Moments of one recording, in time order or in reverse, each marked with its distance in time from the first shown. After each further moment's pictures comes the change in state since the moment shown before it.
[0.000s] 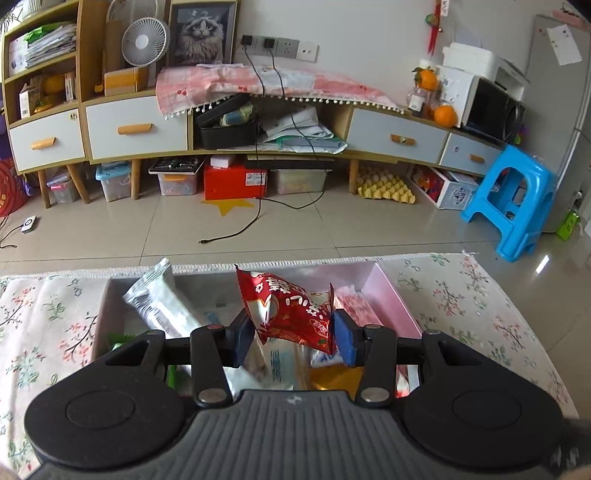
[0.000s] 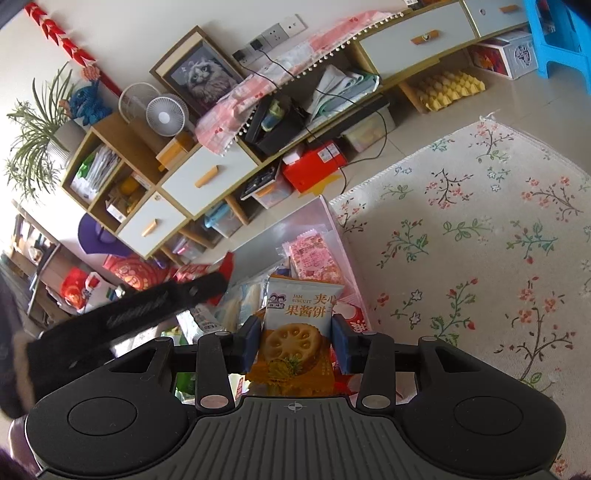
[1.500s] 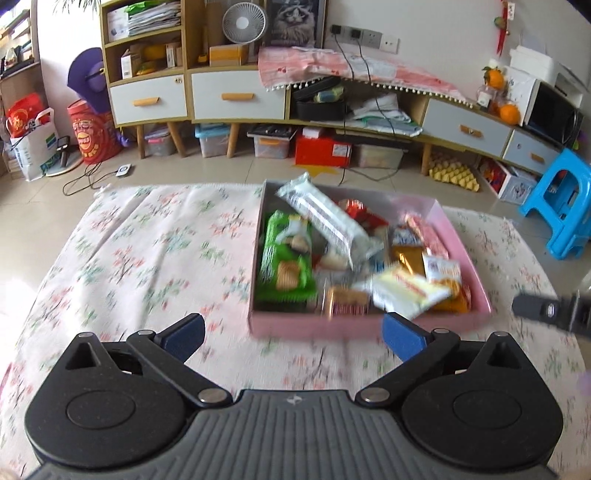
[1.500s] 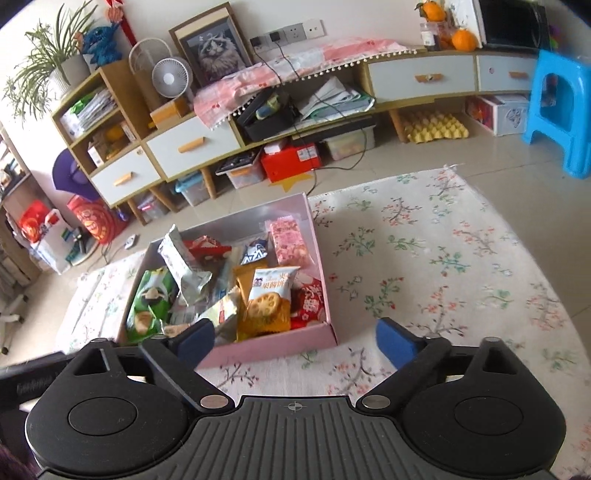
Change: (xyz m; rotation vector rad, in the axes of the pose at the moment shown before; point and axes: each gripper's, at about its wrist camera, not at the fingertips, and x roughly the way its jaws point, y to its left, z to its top) left arm -0.118 0.021 -0.057 -0.125 0.091 0.230; right arm -0.082 0.041 -0.019 -0.256 0.025 -0.220
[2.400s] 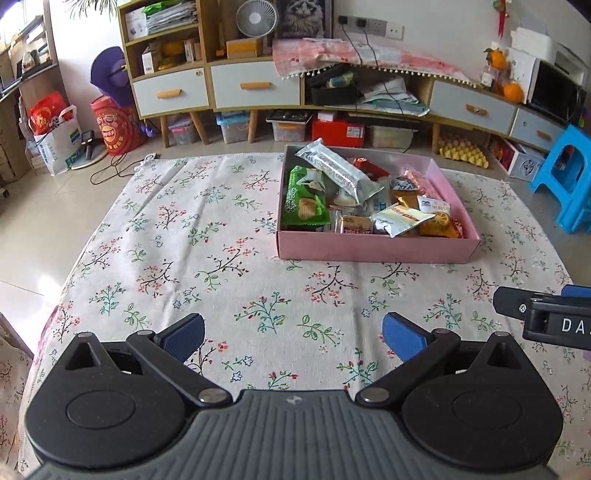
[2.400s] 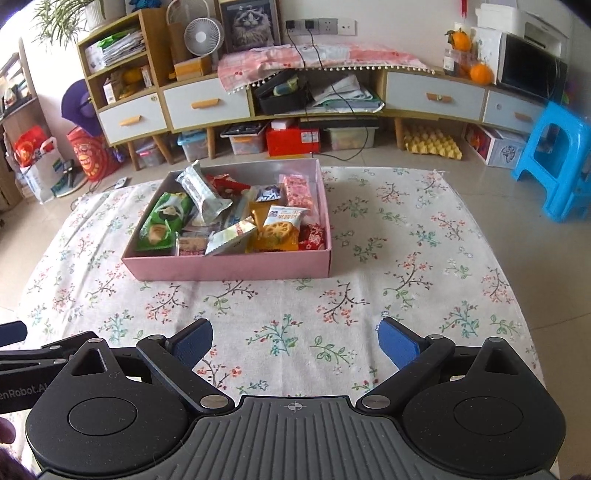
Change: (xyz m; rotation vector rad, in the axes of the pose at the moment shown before) left arm -0.045 -0.006 -0.056 0.020 0.019 0.083; right arm -0.043 0.037 -0.056 -0.203 0.051 -0.090
